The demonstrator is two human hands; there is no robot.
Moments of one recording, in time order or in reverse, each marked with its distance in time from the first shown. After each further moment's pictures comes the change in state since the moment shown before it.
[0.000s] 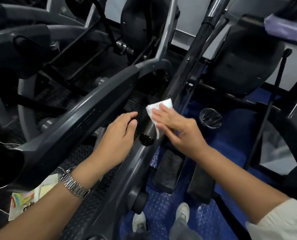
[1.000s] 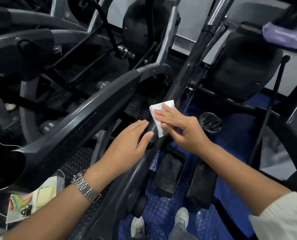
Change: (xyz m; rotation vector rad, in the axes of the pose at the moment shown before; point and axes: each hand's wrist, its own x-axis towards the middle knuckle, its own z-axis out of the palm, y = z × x) left_hand -0.004 0.003 0.013 0.165 -0.167 0.091; right_hand 0.008 0.020 -0.011 0.044 -0.083 0.006
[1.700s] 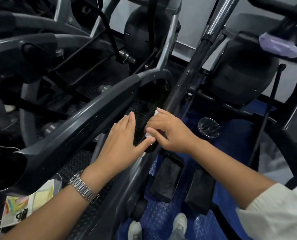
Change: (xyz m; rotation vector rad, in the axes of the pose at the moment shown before) left_hand -0.003 0.005 -0.017 0.123 0.060 -0.087; right_hand 0.035 -0.029 0.007 -0.292 -0.316 -0.051
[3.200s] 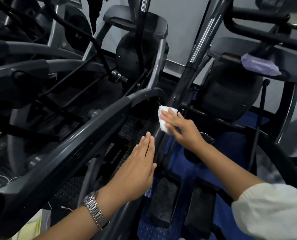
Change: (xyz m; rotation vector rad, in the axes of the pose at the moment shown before) left_hand 0.040 0.034 0.026 0.114 -0.117 0.319; right_hand 0.004 0.116 -0.025 0.193 0.323 0.205
